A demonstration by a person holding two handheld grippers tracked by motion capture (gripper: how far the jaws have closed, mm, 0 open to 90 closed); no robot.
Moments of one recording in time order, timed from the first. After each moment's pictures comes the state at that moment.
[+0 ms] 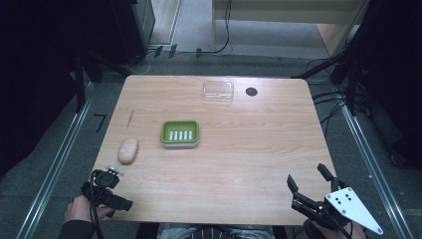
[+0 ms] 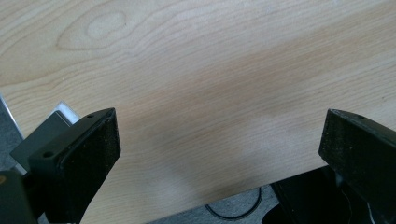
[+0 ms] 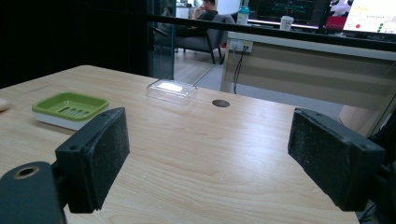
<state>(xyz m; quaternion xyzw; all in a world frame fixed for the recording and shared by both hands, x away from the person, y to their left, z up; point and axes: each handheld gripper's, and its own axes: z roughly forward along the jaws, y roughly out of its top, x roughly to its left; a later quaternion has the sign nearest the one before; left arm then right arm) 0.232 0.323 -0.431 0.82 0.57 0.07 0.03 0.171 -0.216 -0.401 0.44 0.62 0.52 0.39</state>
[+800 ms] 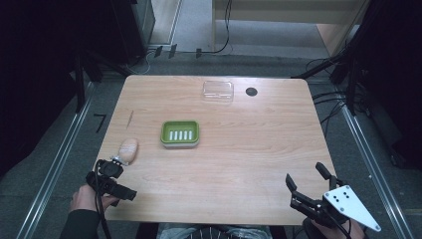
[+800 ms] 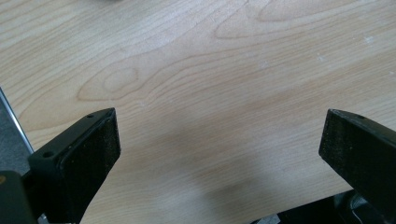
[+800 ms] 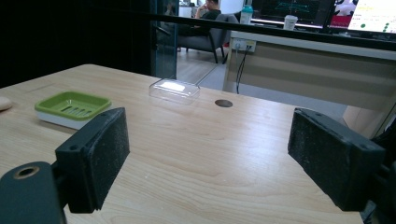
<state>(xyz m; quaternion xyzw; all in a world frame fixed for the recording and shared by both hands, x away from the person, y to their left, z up) 0.256 0.315 -0.423 0.82 0.56 0.08 0.04 0.174 -0.214 -0.401 0.43 0.62 0.52 0.38</state>
